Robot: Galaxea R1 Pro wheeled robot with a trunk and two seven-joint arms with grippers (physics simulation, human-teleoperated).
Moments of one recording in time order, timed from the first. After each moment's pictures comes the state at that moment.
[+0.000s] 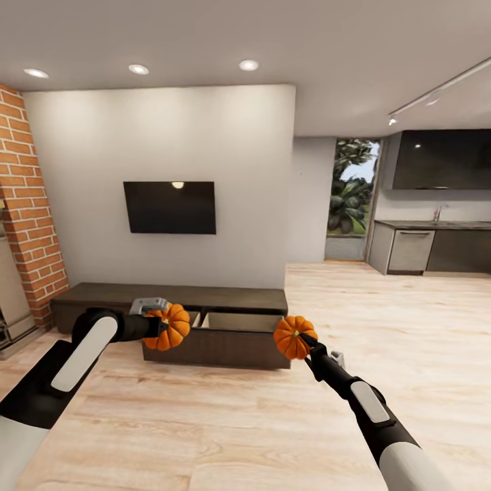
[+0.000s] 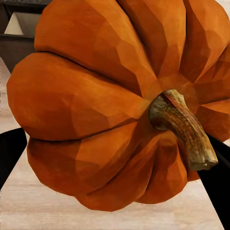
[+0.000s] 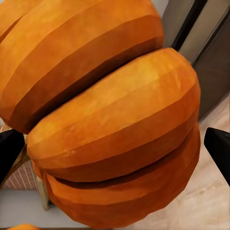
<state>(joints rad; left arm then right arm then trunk) -0.67 0.36 -0.33 -1.44 0.97 1.05 0.50 -0.59 -0.01 -0.18 -0.62 -1.09 0.43 0.30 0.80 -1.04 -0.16</state>
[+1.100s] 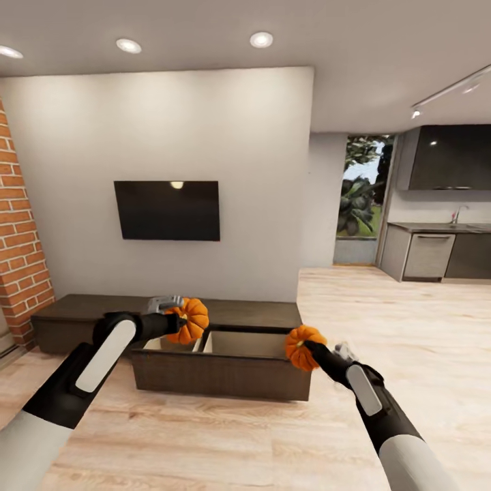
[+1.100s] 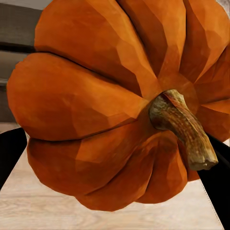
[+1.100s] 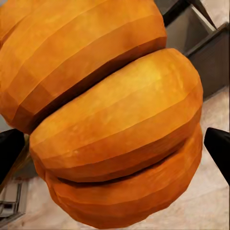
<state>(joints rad) -0.67 0.27 -0.34 -1.38 0.92 0.91 0.40 -0.59 -0.01 -0.13 -0.80 -0.76 0.44 -0.07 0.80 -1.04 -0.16</state>
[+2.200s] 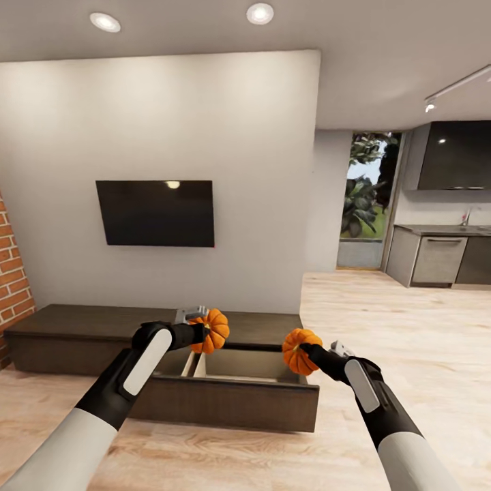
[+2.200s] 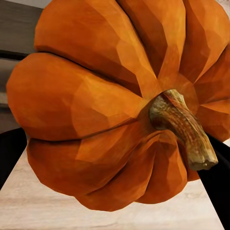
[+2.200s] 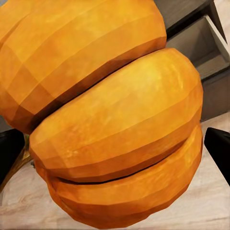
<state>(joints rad) -0.67 0.08 -0.34 -1.19 0.77 0.82 0.37 -0.59 0.00 -0.12 -0.85 -0.67 0.58 -0.10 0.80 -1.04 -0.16</state>
